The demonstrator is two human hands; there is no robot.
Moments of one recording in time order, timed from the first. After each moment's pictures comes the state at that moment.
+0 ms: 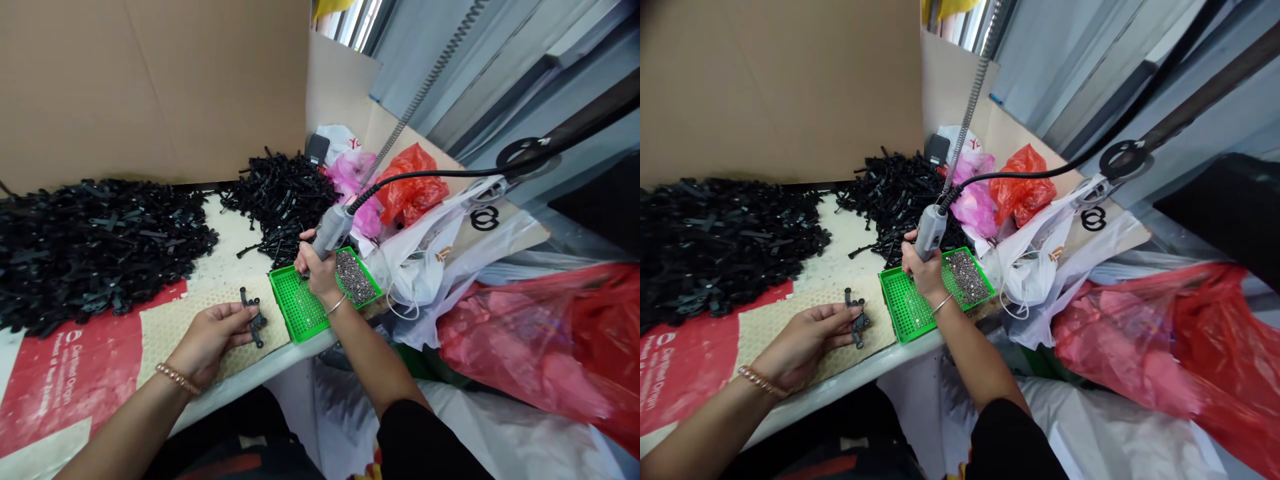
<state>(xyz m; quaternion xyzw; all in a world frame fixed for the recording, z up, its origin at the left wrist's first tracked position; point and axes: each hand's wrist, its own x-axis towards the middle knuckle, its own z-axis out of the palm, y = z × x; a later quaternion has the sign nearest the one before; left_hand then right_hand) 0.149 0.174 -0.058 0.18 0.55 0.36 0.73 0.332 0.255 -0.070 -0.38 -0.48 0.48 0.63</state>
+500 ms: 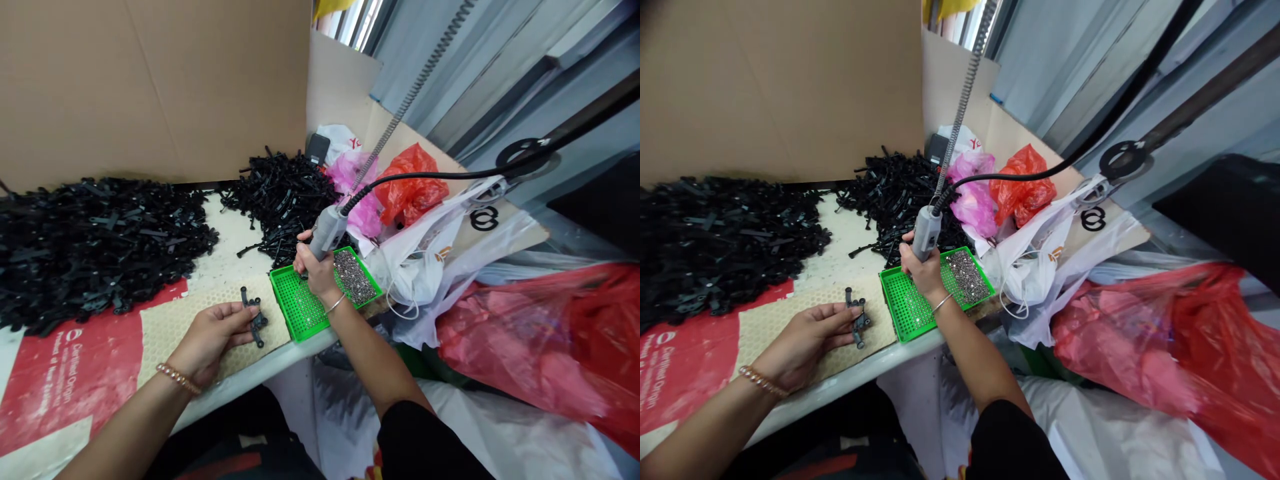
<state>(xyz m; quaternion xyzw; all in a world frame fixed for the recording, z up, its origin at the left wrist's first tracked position) 0.151 0.173 -0.053 0.17 0.56 0.35 0.73 0.334 0.257 -0.078 -0.36 -0.52 0.47 0.62</state>
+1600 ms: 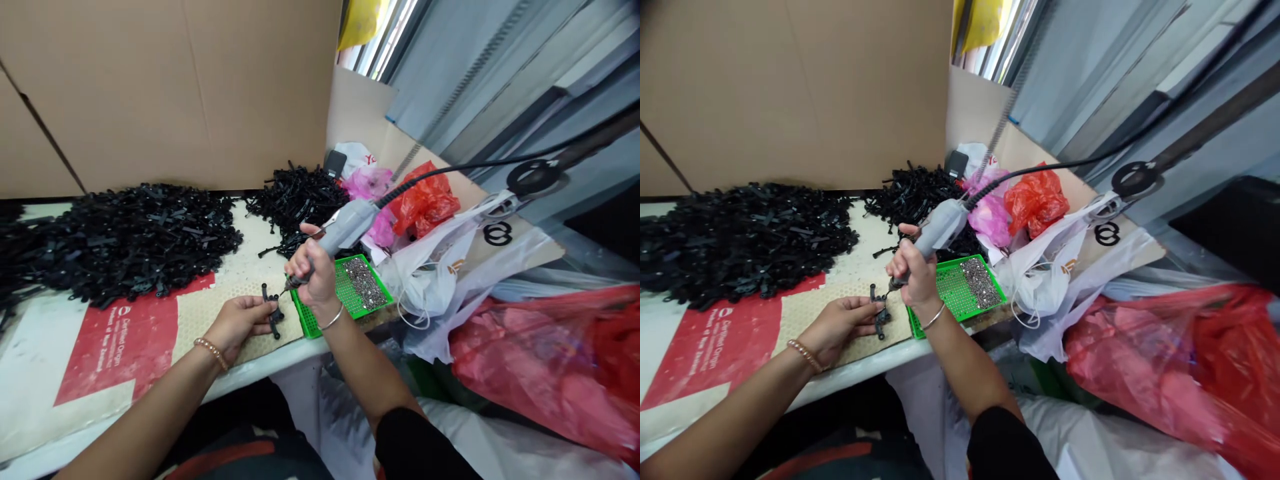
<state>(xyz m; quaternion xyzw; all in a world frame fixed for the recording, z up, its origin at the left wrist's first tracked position) 0.151 0.173 -0.068 0.21 0.54 0.36 0.73 0.277 0.225 -0.022 -0.26 -0.40 0.59 0.65</state>
